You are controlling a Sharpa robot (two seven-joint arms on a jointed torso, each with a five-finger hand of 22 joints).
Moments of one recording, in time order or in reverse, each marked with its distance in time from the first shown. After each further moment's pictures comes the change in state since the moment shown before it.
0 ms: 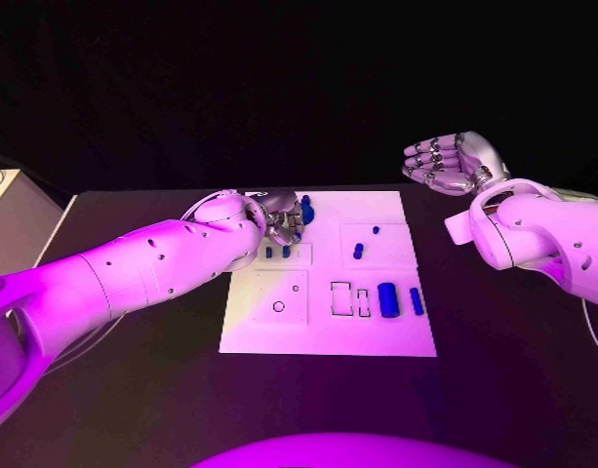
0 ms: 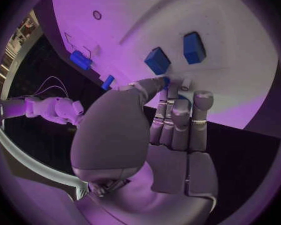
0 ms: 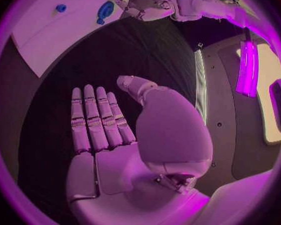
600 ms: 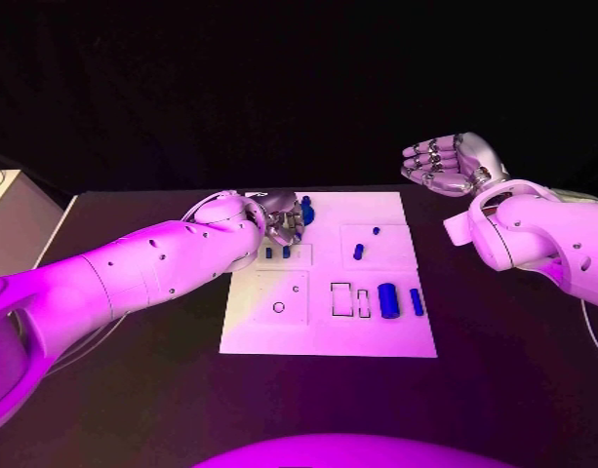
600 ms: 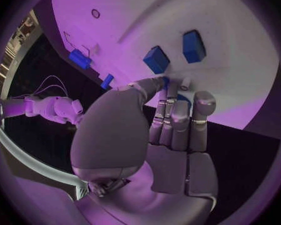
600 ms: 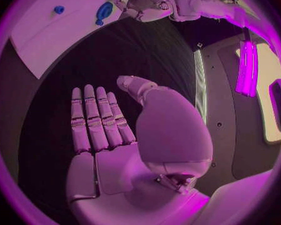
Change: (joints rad) left arm -0.001 0.003 -0.002 -0.011 0.011 -0.017 0.012; left_hand -0.011 0.010 0.005 -0.025 0.000 0.025 -0.003 0.000 0.003 0.045 -0.005 -0.027 -0.001 0.041 -0.008 0.022 0.043 -0.016 0.045 -0.009 0.038 0.048; right arm 0.000 0.001 0.000 0.004 0.000 0.003 0.000; right_hand 0.000 0.000 0.000 0.000 0.004 0.000 0.000 0.000 0.000 0.000 0.000 0.000 0.000 0.004 -0.004 0.000 0.000 0.000 0.000 0.000 0.000 -0.001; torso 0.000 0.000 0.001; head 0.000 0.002
